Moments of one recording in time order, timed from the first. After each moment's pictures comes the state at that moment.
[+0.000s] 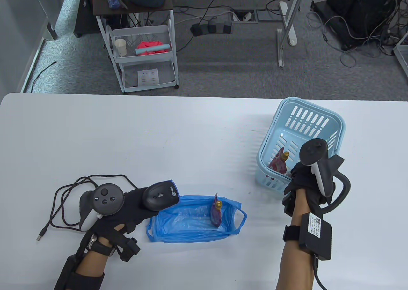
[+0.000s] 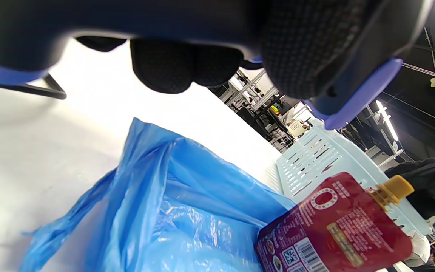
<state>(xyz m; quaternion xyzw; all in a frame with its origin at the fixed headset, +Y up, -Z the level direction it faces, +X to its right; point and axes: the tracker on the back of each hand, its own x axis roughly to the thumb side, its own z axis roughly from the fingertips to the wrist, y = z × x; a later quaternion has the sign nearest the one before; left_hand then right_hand) -0.240 -0.706 -0.211 -0.10 -0.13 0.36 0.92 0.241 -0.624 -0.283 -0.29 -0.02 0.95 0.12</state>
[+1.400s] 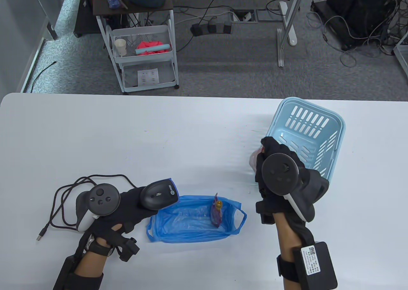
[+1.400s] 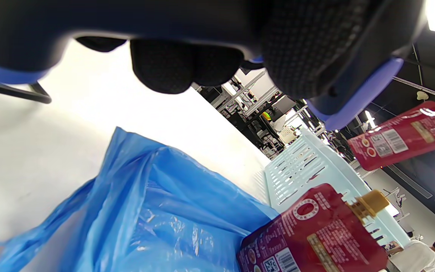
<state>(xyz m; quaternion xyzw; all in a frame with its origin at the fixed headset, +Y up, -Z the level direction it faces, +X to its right) -0.244 -0.704 -0.210 -0.09 -0.14 0.39 0.91 0.123 -0.524 -0.220 -0.03 -0.17 0.97 0.15</state>
